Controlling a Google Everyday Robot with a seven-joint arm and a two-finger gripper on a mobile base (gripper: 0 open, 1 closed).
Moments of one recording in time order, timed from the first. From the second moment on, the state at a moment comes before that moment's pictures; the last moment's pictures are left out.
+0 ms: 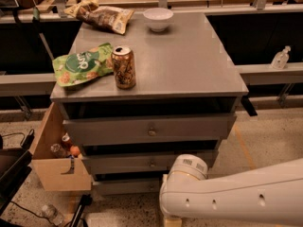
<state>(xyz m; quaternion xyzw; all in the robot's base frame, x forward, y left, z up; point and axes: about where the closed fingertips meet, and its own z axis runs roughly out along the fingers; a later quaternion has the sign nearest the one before) 0.367 -0.057 0.534 -0.70 0.71 -0.03 0.09</state>
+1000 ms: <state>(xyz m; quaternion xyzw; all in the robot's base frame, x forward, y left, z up) 0.379 -0.062 0.525 -0.69 0.72 -0.03 0.10</state>
